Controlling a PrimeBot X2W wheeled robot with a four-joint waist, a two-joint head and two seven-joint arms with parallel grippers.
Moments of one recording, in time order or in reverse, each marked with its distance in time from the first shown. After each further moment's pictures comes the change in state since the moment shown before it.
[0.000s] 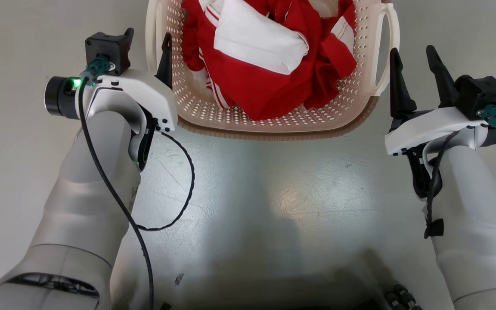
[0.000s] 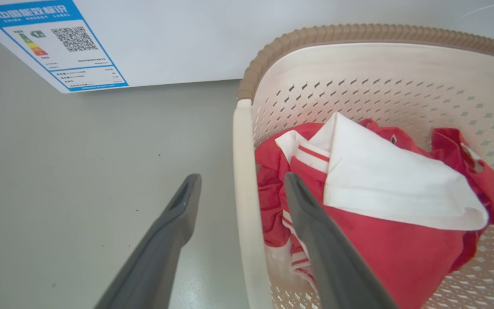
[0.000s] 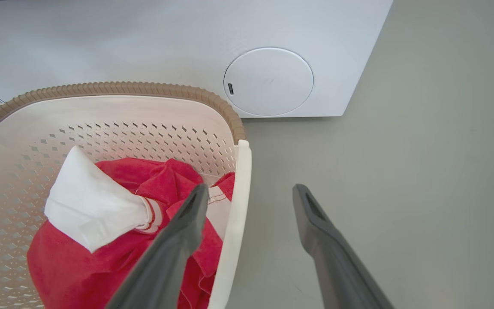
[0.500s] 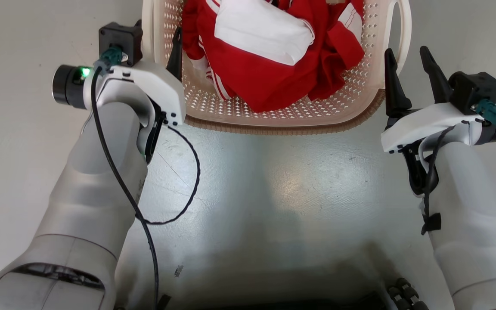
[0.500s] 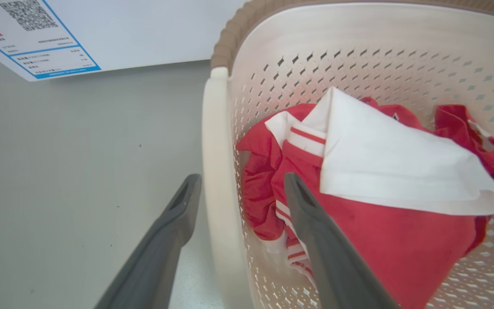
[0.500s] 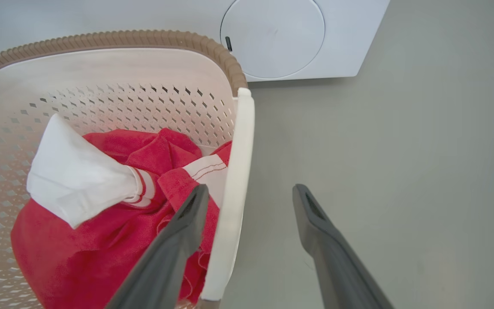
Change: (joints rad) left arm -0.046 -0.021 -0.037 0.043 0.013 -0.003 0.000; right arm -0.040 -0.001 0.021 0.073 0.027 0.000 0.000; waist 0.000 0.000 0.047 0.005
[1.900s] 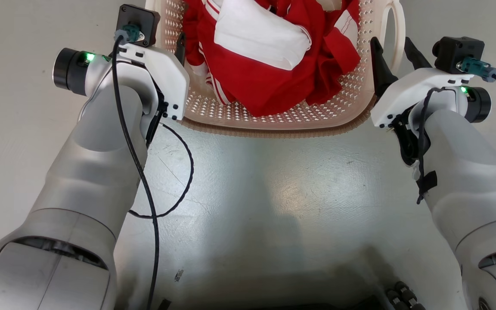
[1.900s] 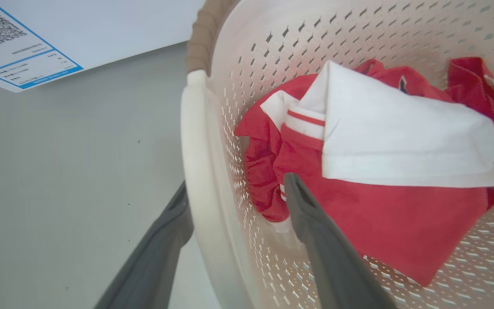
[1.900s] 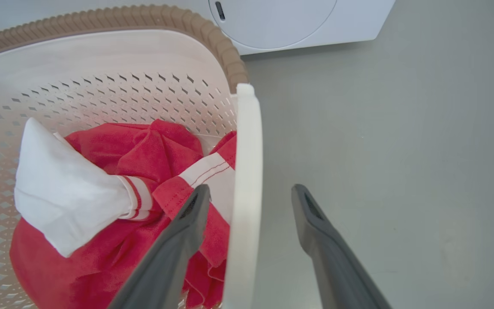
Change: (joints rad) left arm -0.149 -0.016 -0.134 0.210 -0.017 -0.010 0.100; right arm -0.305 -0.008 0.171 0.486 0.202 0.000 0.000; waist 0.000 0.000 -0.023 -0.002
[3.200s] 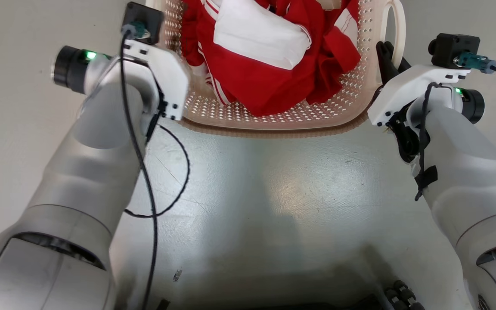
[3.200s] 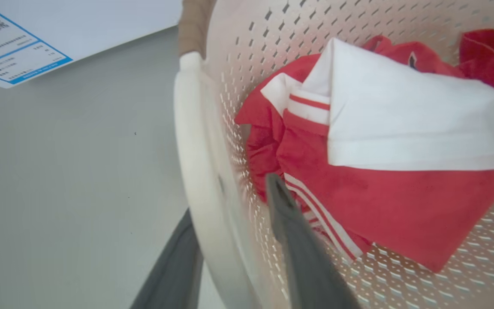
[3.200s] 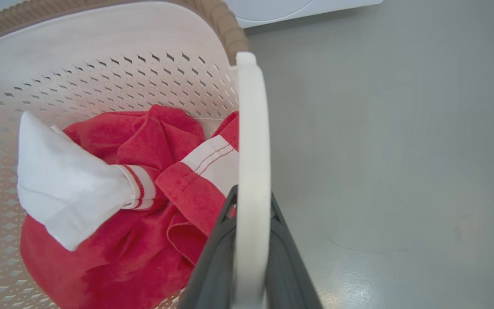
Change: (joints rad) left arm -0.019 0.004 -0.125 0.012 -0.084 -0.002 0.059; right arm -0.042 0.002 0.104 0.070 0.148 0.008 0.056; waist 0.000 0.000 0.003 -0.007
